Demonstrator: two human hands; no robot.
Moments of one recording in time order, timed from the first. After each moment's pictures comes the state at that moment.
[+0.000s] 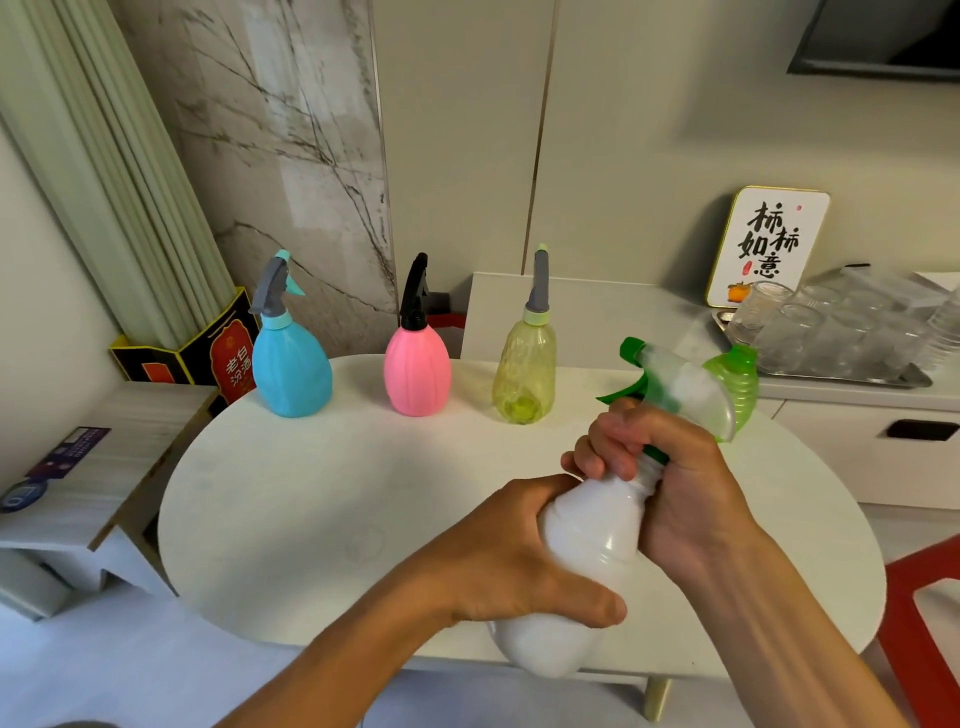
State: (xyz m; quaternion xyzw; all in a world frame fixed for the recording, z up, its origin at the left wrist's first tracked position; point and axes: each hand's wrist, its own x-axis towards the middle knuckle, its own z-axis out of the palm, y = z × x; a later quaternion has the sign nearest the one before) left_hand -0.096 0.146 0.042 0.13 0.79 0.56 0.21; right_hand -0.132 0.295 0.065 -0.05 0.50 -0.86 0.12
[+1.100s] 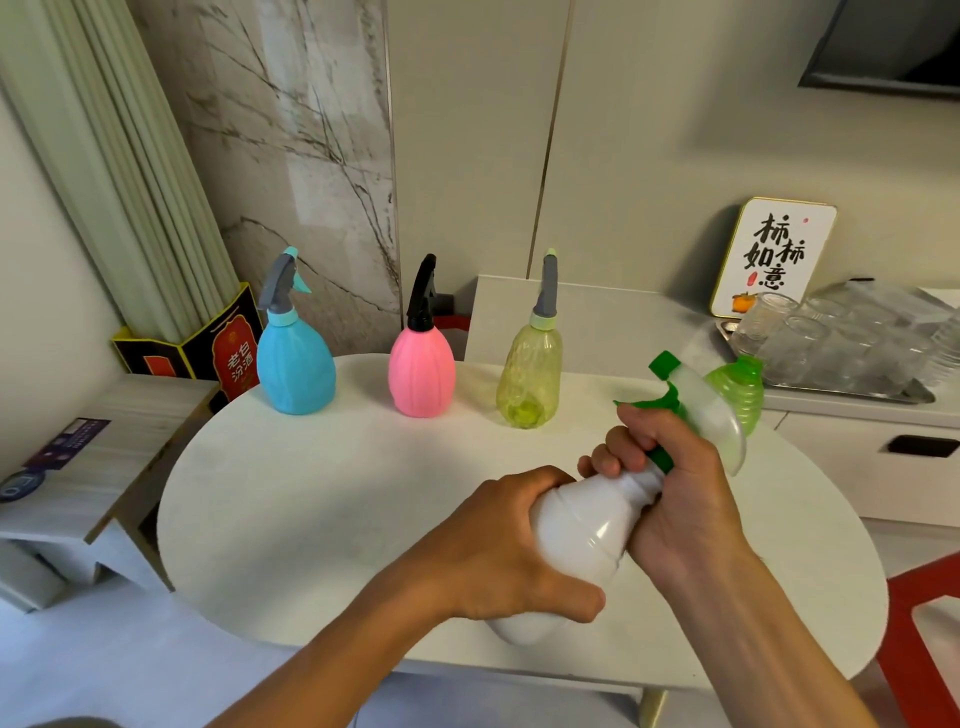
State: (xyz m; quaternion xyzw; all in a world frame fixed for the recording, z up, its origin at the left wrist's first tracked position) left_hand -0.098 0.140 0.036 0.12 0.86 0.48 0.11; right_hand -0.136 0.286 0.059 0.09 0.43 -0.90 0.06
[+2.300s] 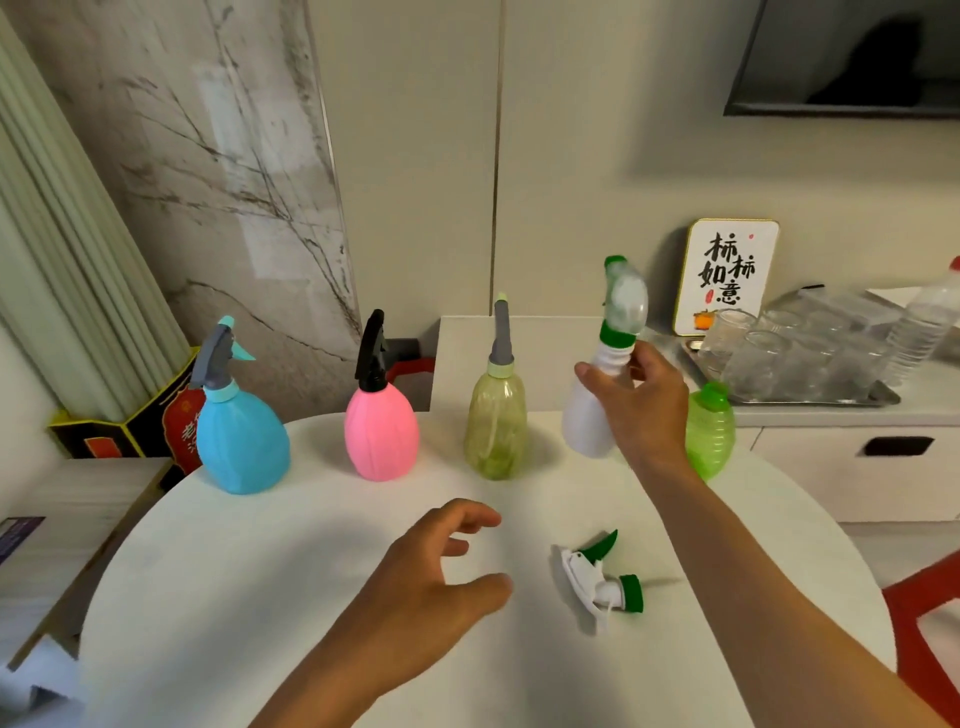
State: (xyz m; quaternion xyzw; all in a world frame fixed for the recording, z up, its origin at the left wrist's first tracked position) left_hand -0.125 0.116 0.017 0.01 0.85 0.53 0.07; right_hand -0.286 0.325 0.036 0.05 0.80 -0.54 -0.27
